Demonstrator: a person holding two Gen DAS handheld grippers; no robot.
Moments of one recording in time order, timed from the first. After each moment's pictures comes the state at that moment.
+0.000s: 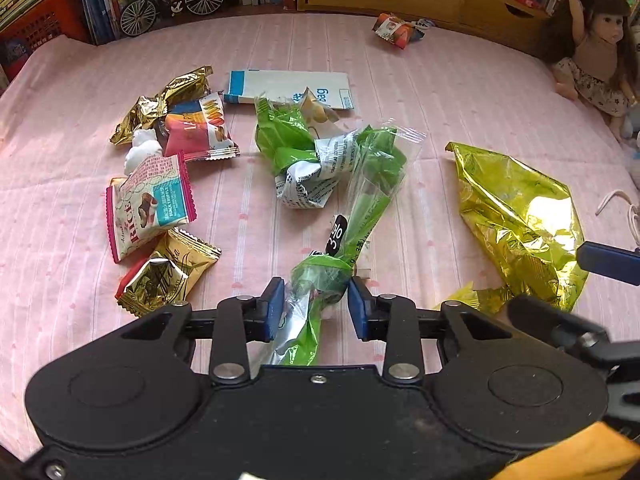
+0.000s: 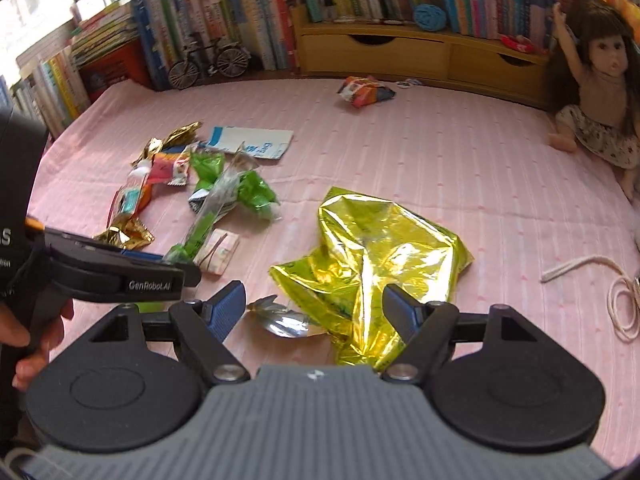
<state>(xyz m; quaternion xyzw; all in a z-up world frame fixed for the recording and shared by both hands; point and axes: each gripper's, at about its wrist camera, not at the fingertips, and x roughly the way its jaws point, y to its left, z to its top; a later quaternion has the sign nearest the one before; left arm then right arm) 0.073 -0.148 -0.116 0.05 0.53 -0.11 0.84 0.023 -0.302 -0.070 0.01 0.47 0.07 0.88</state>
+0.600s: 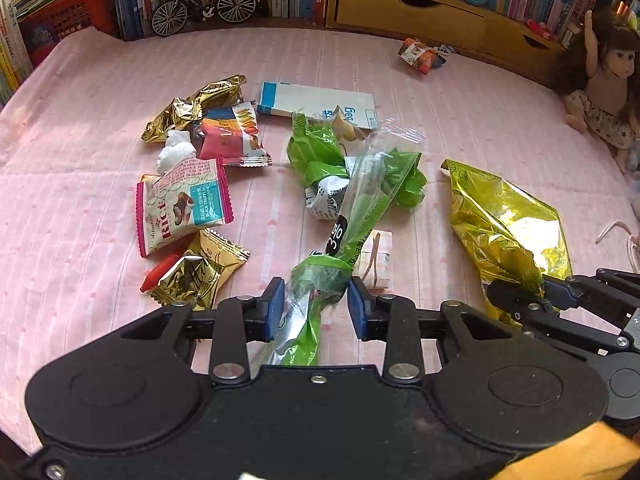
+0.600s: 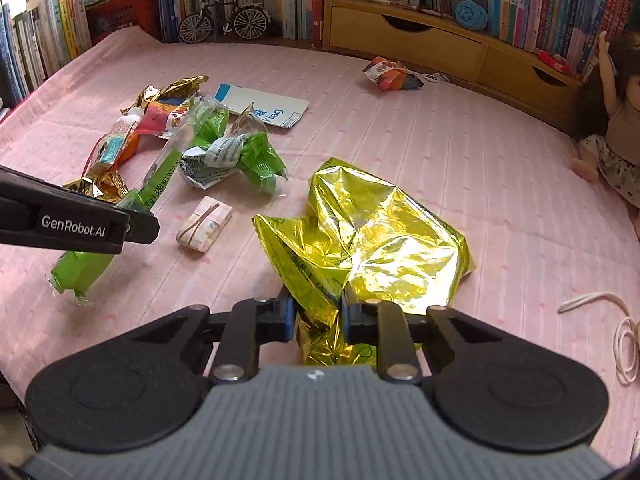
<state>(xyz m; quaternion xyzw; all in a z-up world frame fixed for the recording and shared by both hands) 0.069 -0.129 -0.102 0.02 0.52 -0.09 0.85 0.040 -0.284 -0.101 -0.04 0.49 0.06 0.87</state>
